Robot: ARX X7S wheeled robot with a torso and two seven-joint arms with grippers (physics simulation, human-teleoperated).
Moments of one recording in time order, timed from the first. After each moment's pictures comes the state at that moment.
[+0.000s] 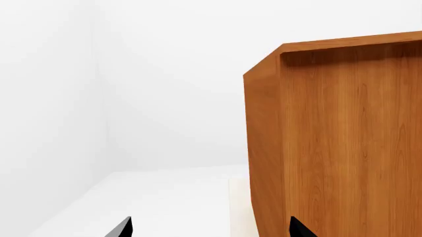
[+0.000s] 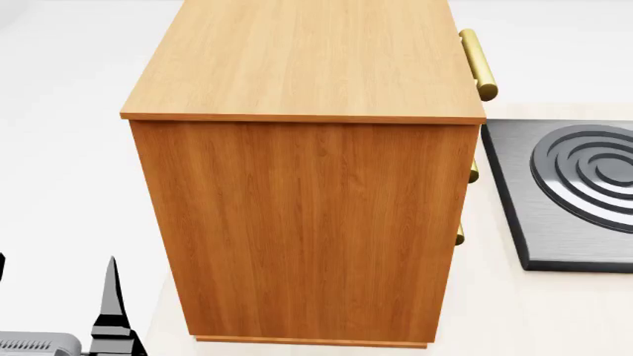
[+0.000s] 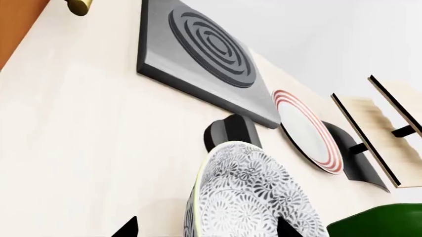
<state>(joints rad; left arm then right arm) -0.07 -0.32 0.27 0.51 -0.18 -0.29 -0.41 -0.08 0.80 -0.03 -0.75 0.60 1.13 0.71</state>
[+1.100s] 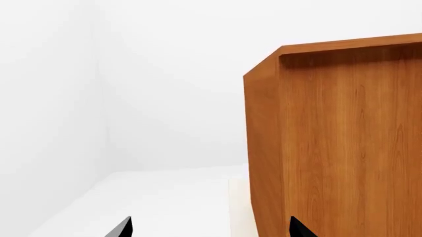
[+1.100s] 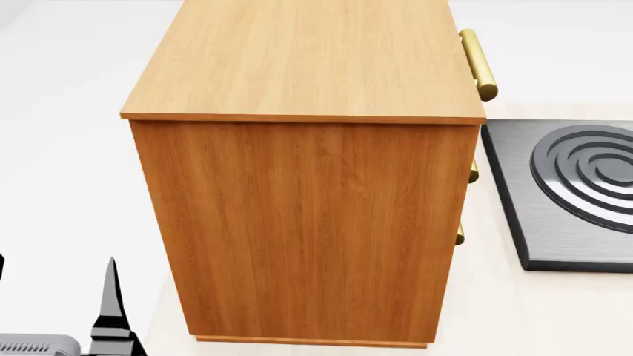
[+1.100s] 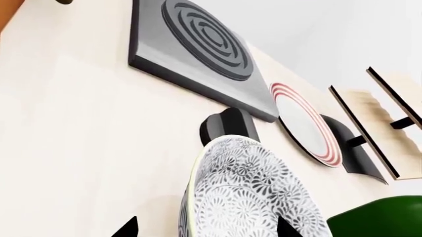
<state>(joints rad) -0.07 -0.33 0.28 0.51 -0.19 -0.28 -0.43 -0.08 0.80 -0.04 -0.69 0.59 1.09 0.70</state>
